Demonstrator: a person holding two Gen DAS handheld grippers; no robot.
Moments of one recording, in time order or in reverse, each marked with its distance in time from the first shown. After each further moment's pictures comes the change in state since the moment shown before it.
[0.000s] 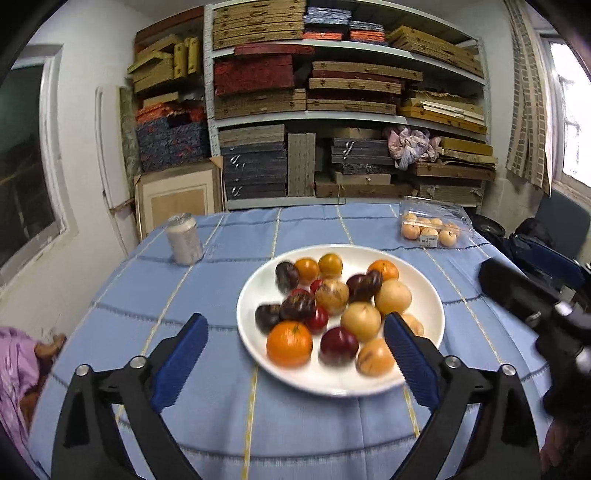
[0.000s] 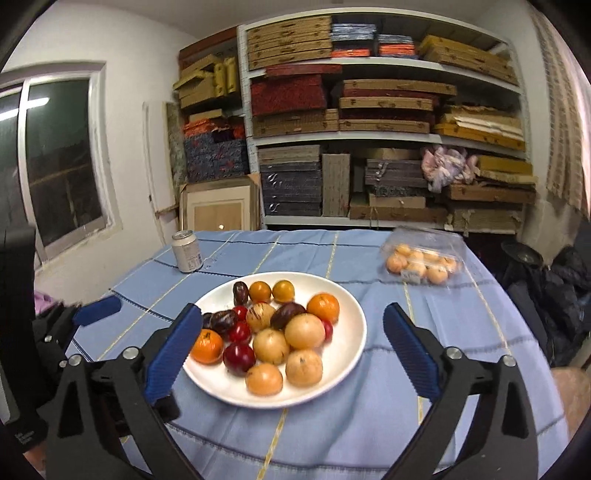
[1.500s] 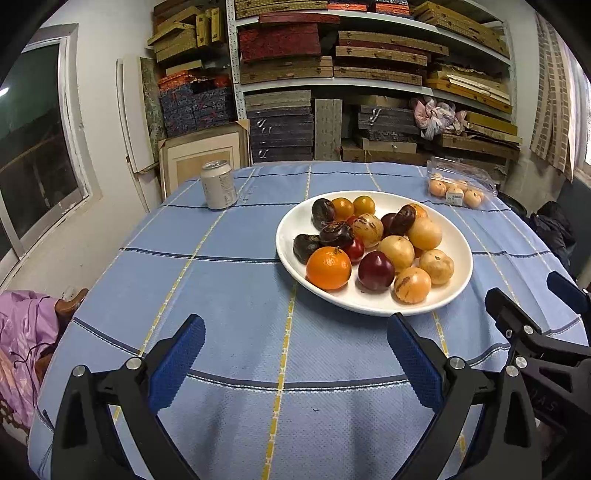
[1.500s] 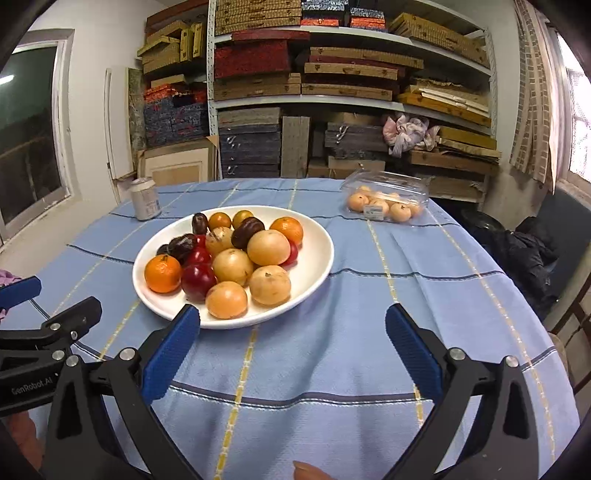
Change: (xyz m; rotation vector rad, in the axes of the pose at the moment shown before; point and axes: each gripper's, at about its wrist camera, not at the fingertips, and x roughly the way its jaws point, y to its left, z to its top) left arm -0.017 0.019 -0.040 -0.027 0.130 0.091; right arm 0.025 0.005 -0.063 -0.033 0.162 -0.178
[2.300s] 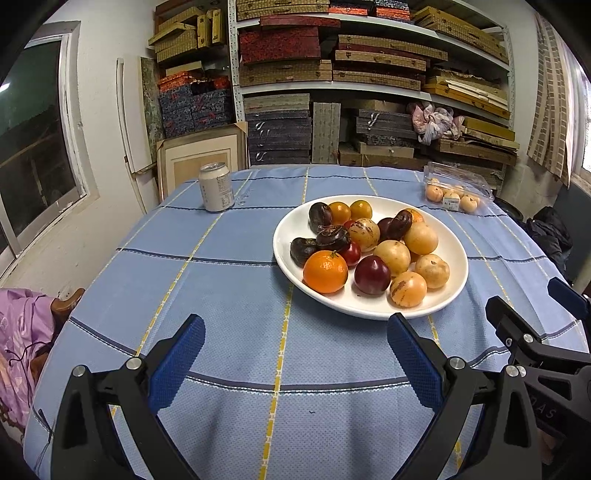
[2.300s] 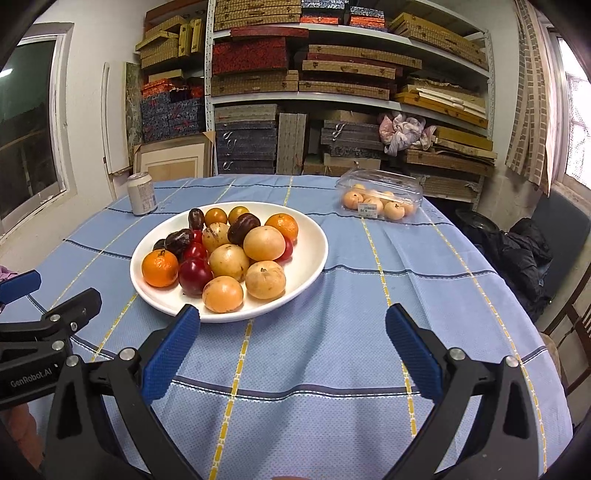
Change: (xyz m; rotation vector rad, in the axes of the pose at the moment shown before) left arm -0.002 0.002 0.001 -0.014 -0.018 -0.015; right arm -0.007 0.004 -0.002 -0.015 -0.011 -0.024
